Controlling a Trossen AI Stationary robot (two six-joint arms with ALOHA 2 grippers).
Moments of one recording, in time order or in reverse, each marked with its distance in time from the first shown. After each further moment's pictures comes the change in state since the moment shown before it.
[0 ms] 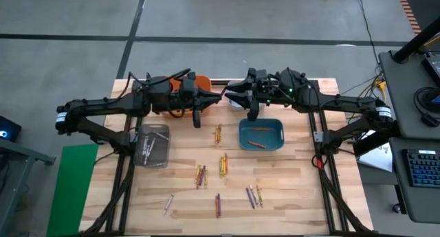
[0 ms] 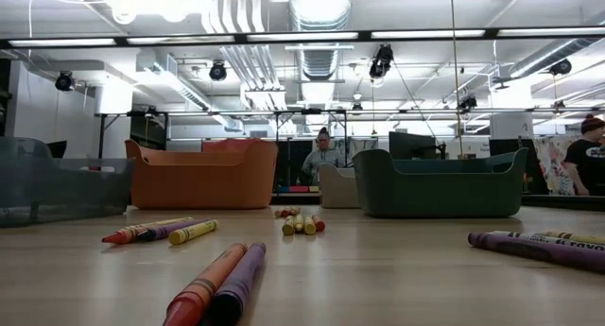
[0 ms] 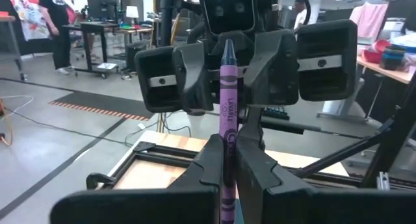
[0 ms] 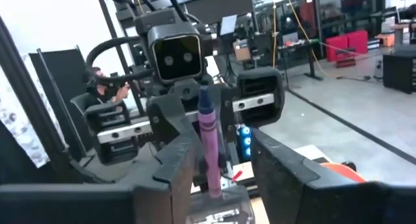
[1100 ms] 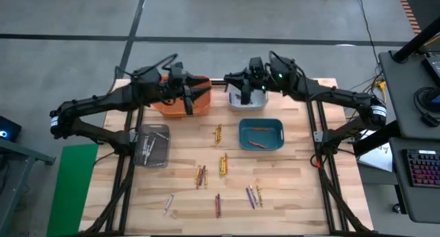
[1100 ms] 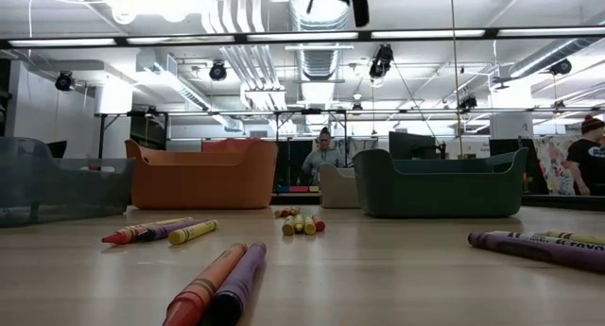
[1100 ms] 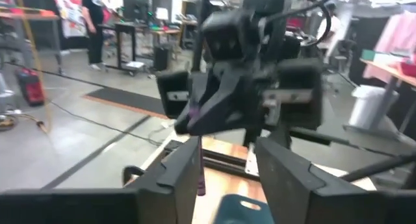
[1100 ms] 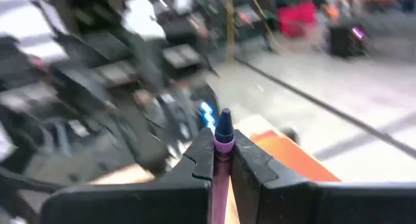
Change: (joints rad) left arm 0.108 -0.085 0.000 -0.083 -0.008 -0.027; right arm -0.144 0.067 0.087 -0.188 0.014 0.006
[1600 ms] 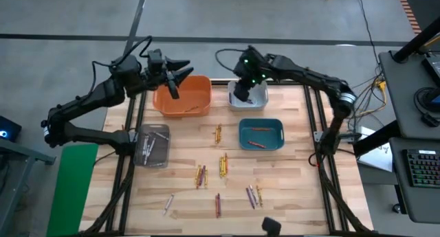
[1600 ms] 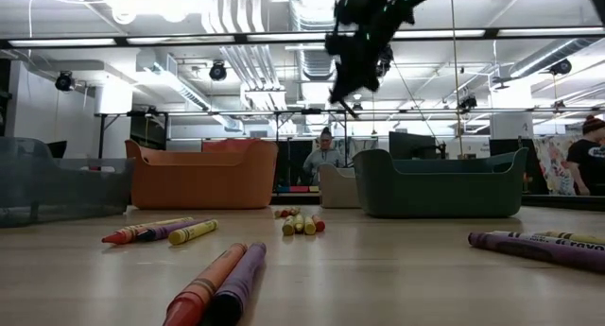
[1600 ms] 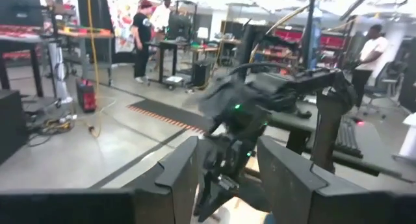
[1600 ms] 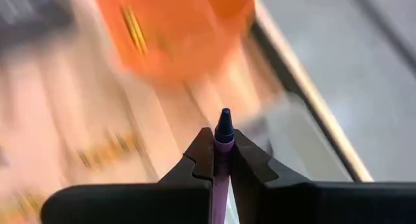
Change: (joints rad) left arm 0.163 -0.129 0.000 -0.081 -0.003 0.001; right arm -0.213 0.359 0.365 -0.873 -0.004 -0.352
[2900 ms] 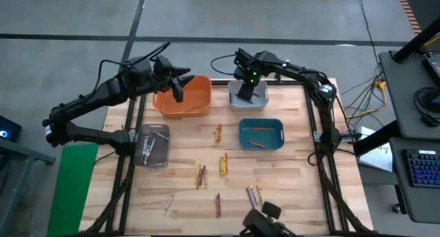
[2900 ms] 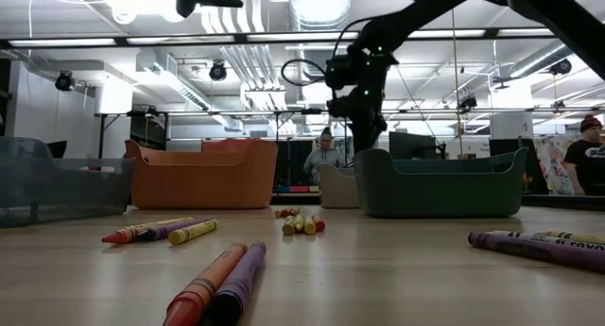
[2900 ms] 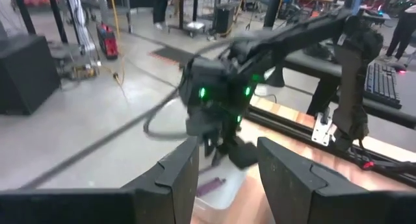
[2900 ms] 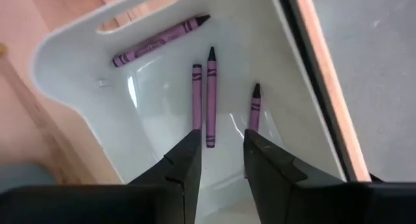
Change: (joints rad) left arm 0.019 0.028 0.000 -0.211 -0.053 -0.006; right arm -0.102 0.273 0.139 -0.255 0.121 -0.165
